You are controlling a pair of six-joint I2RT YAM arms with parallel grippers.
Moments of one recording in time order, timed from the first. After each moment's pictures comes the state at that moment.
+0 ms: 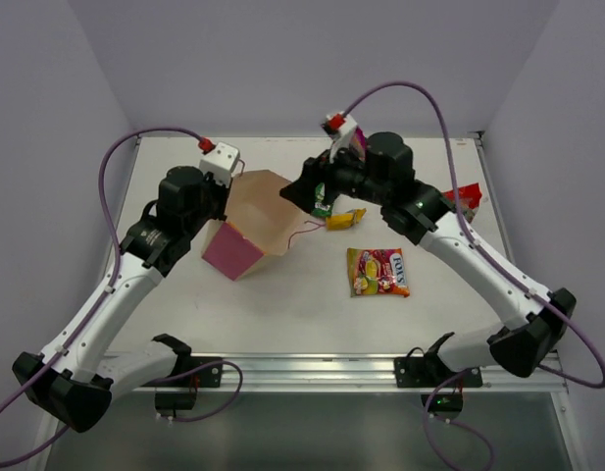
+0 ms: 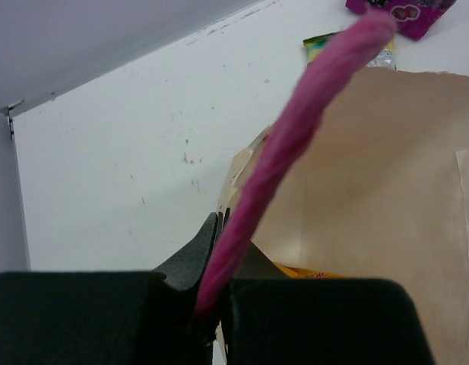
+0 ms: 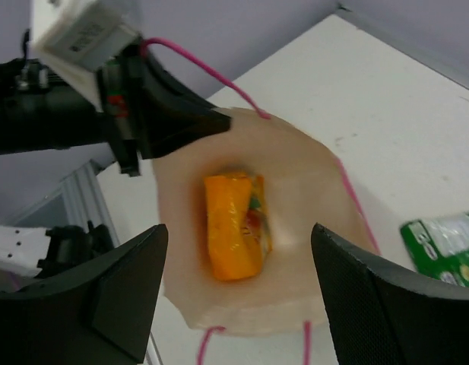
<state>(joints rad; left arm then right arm) -0.46 1.06 1.13 -0.45 -0.18 0.12 0.67 1.35 1.43 -0.27 -0.33 0.25</state>
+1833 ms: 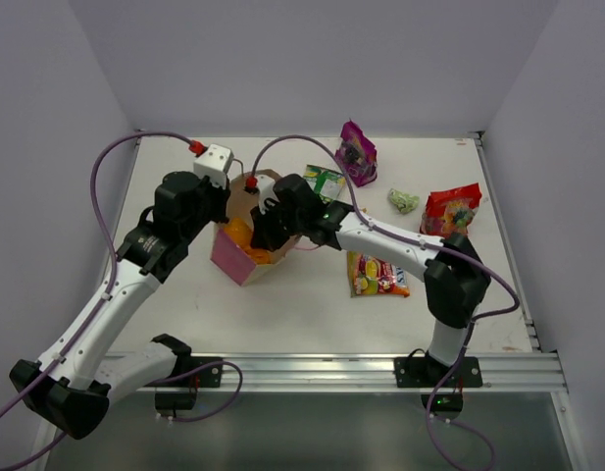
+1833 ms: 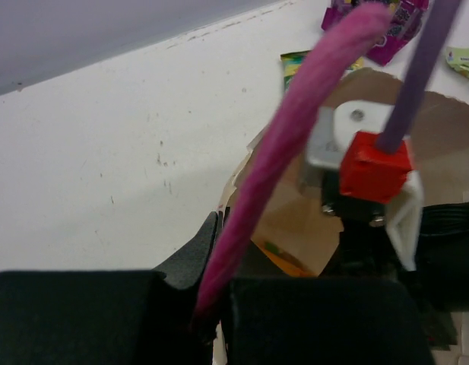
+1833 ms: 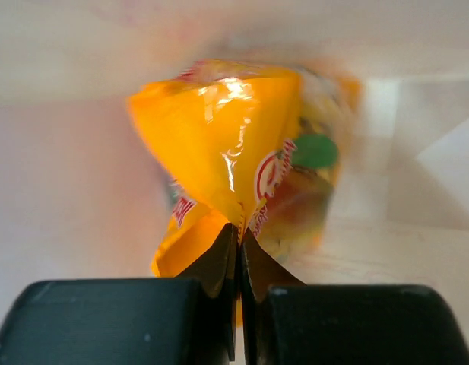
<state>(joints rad) -0.46 1.02 1.08 -0.42 -0.13 0.00 0.89 1.84 1.45 -0.25 -0.34 0.23</state>
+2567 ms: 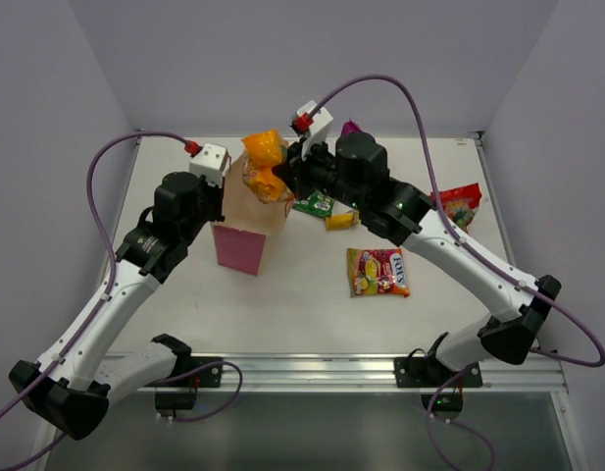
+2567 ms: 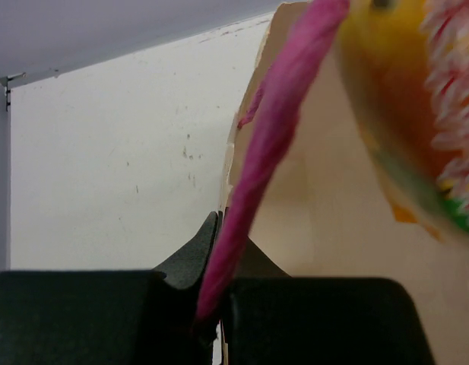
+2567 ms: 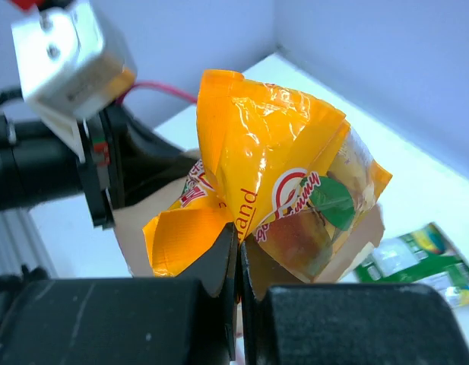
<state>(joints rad) -0.46 1.01 1.08 -0.43 -0.22 0.00 0.88 1.48 1.62 -0.31 -0.03 0.11</state>
